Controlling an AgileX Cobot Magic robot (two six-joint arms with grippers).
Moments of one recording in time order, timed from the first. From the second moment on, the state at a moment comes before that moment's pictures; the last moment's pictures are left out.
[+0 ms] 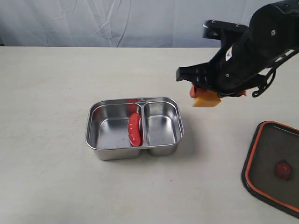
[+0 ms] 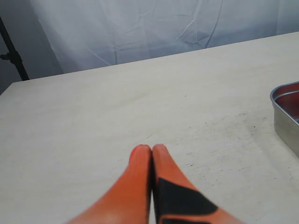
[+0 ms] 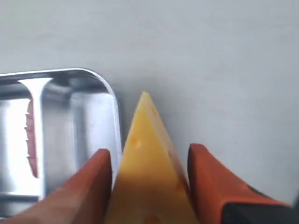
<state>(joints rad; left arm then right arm) -0.07 0.00 0.00 0.08 0.31 0.04 0.62 1.59 -1.06 0.03 0.63 0.39</state>
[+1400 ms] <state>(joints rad) -0.07 0.00 0.00 0.08 0.31 0.04 0.74 1.54 -1.12 -0.02 1.01 0.11</state>
